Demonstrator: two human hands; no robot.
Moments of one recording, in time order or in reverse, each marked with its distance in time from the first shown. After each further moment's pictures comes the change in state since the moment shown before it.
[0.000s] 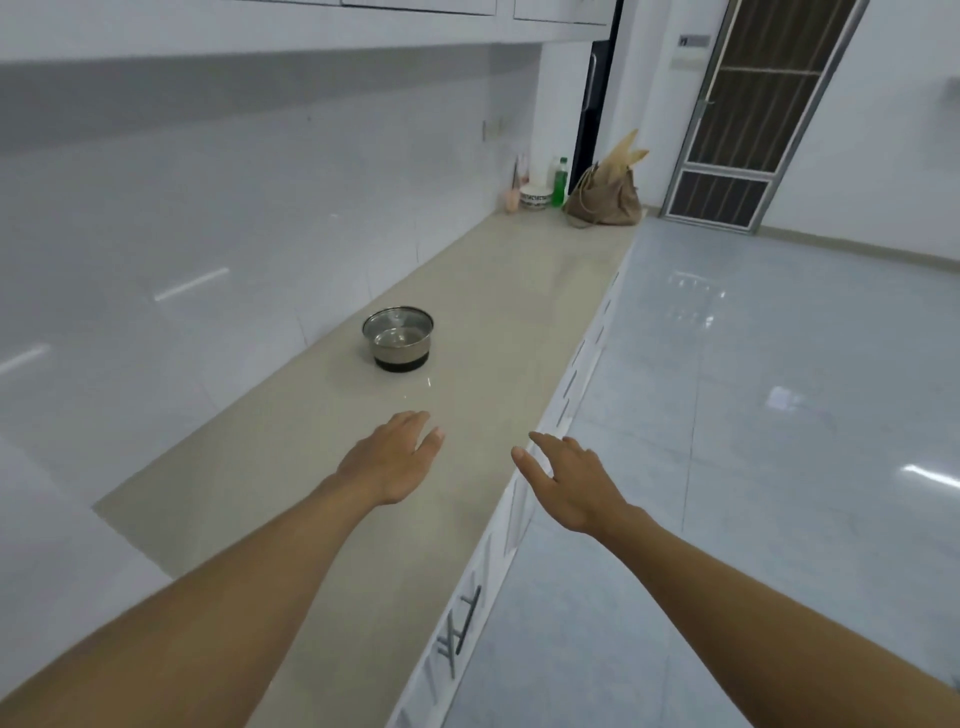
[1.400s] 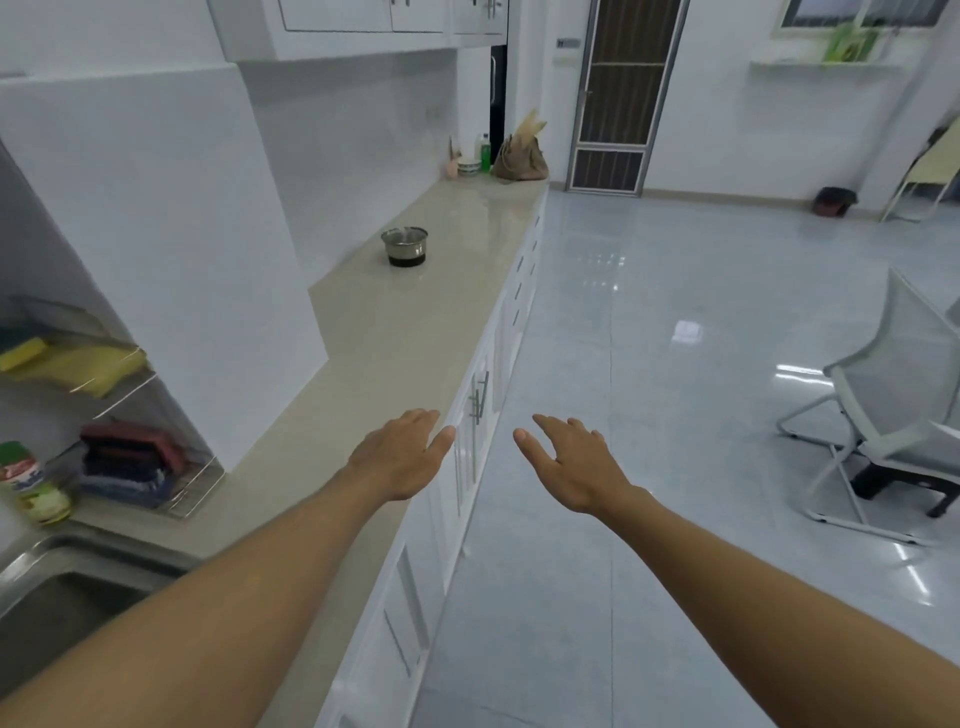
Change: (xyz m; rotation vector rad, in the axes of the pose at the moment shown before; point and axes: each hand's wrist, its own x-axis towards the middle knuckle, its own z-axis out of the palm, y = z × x) left_hand -0.618 -0.121 0.033 0.170 -0.089 0.239; right_hand -0.618 -0.213 0.180 0.026 0.143 0.173
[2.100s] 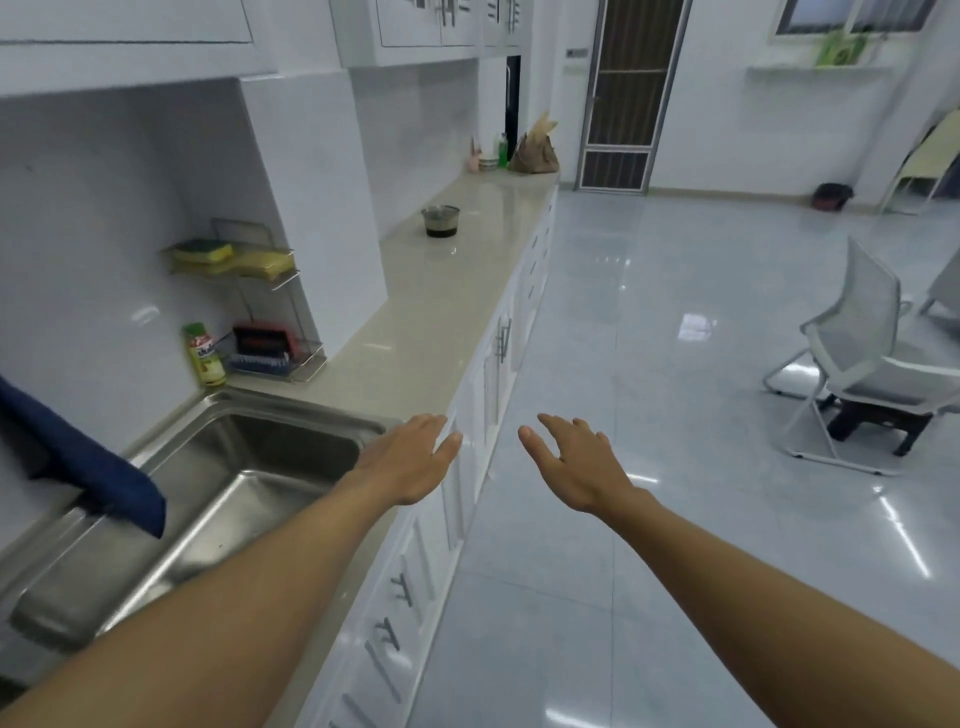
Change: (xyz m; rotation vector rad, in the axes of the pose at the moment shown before) left_hand -0.361 -0.022 0.045 -0.013 -0.013 0.011; right_hand -0.337 -0.088 0.080 0.036 0.032 -0.010
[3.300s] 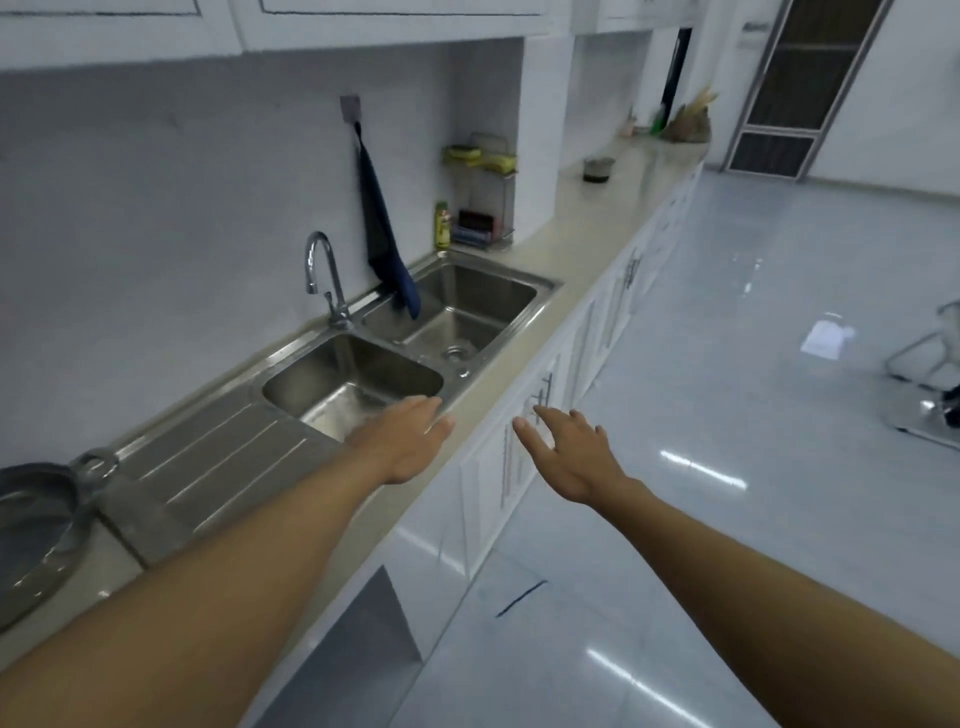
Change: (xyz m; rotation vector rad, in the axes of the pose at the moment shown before) left_hand -0.637 -0.089 0.063 -0.080 0.098 -0.319; right_hand -0.524 -0.201 0.158 -0.006 -0.150 -0.235
